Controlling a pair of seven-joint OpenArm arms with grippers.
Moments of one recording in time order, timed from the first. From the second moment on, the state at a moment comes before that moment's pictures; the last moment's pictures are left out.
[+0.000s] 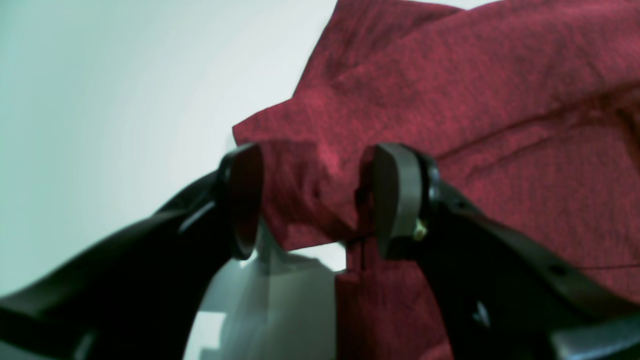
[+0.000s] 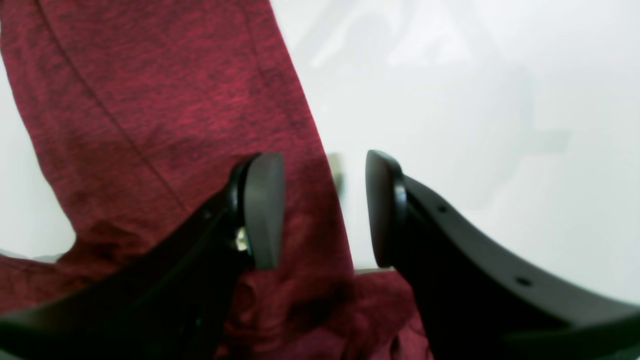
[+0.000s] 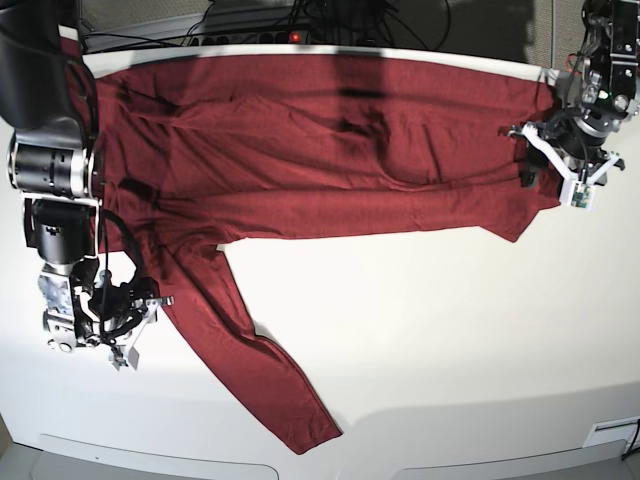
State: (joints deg) left arm 18.4 -22.5 -6.4 89.9 -14.3 -14.6 23.0; right arm 44.3 20.5 -0.1 27.3 7.7 27.2 -51.3
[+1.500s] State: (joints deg) left arm 18.4 -22.5 -6.4 89.9 -16.0 -14.5 24.5; right arm 39.0 26.3 -0.2 43.9 26.2 36.3 -63.4
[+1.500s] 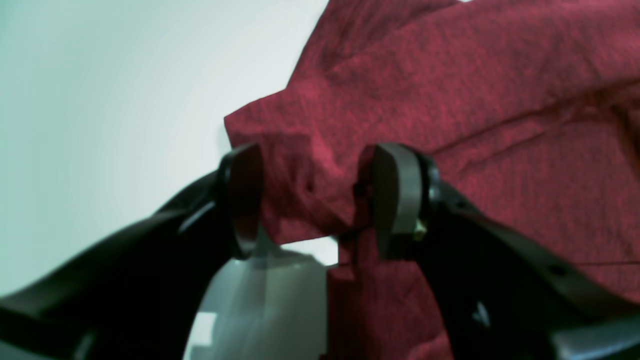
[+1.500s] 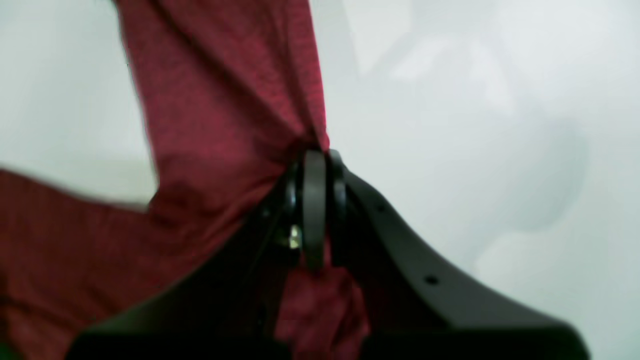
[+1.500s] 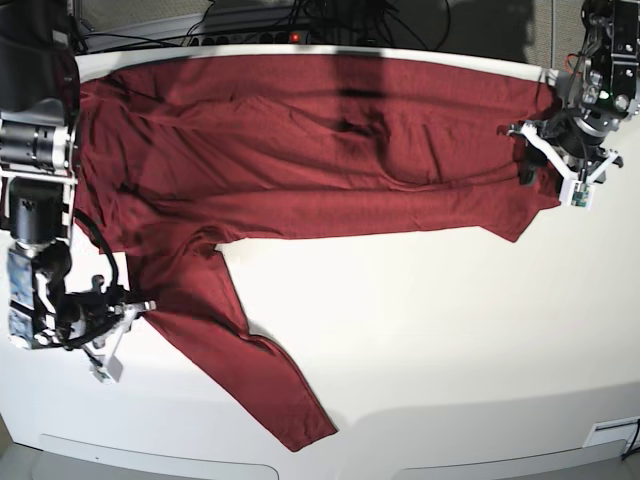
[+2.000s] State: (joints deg) left arm 18.3 -22.5 -6.4 89.9 -16.1 -14.5 24.5; right arm 17.8 36.3 1.5 79.1 46.9 36.3 -74.0
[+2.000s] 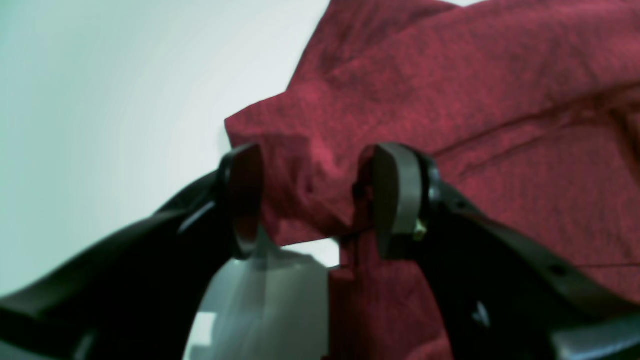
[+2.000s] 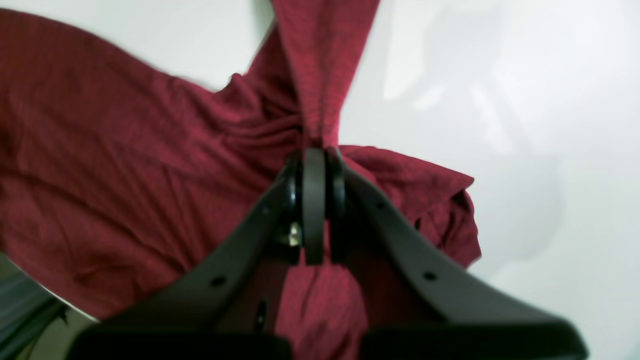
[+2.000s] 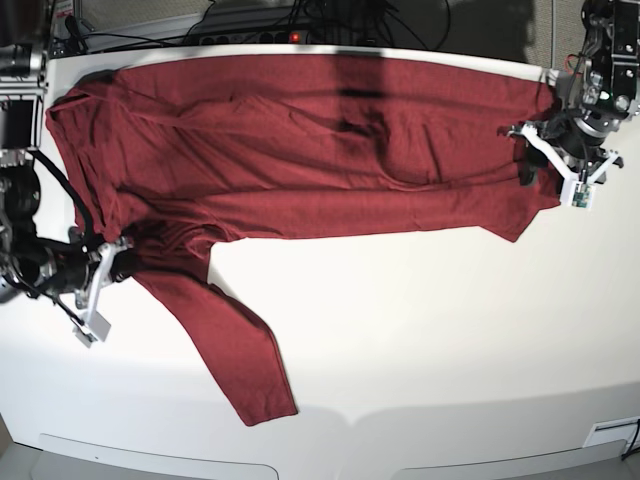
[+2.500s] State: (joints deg) left arm 18.3 -22.5 -6.4 89.9 -16.2 -14.6 24.5; right arm 6.9 37.6 15.7 86.6 59.9 36.5 -82.5
